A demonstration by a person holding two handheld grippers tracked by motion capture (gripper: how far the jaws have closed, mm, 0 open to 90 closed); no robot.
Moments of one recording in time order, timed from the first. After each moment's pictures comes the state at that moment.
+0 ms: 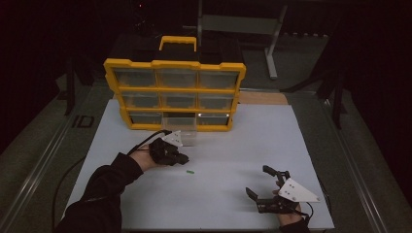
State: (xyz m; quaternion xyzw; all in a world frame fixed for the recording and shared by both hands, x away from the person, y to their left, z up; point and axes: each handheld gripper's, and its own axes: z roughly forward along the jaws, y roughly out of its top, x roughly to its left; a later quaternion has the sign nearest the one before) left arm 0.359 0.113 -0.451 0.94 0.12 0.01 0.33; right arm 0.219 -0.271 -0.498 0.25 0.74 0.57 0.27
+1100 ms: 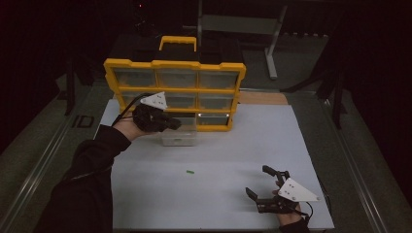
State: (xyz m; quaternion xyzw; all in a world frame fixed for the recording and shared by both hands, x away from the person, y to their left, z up) left arm 0.398 0.145 -0.361 0.90 0.15 0.08 0.40; right arm 0.219 -0.271 -0.499 0.25 0.74 0.57 0.27
